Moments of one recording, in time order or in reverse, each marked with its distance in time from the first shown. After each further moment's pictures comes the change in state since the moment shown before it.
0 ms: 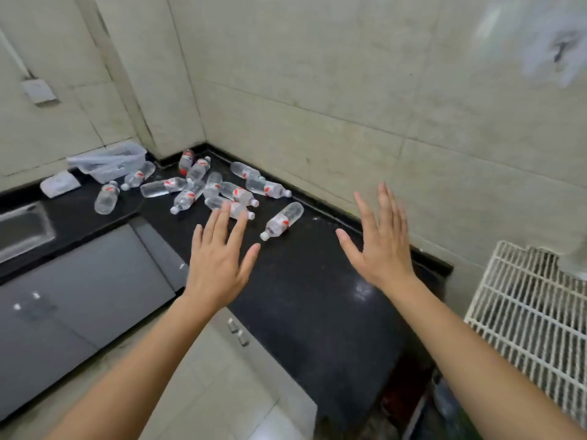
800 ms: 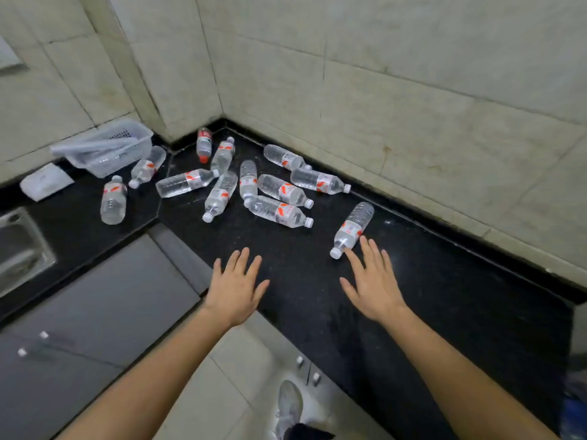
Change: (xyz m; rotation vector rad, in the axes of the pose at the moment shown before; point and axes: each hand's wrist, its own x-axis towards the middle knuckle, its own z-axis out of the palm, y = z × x) left_hand 0.104 -0.276 0.173 0.130 -0.665 0.029; right_hand 0.080 -0.138 0.296 -0.144 -0.601 0.099
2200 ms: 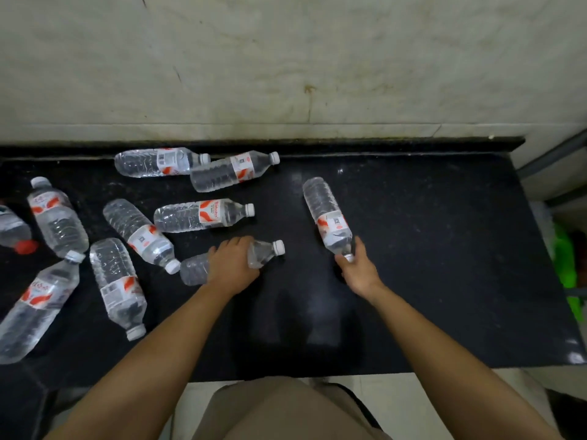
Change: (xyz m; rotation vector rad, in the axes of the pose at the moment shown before) left_hand 0.331 -0.019 0.036 -0.169 -0.272 0.551; right_hand 0.121 -0.047 0.081 1.071 -0.047 1.336
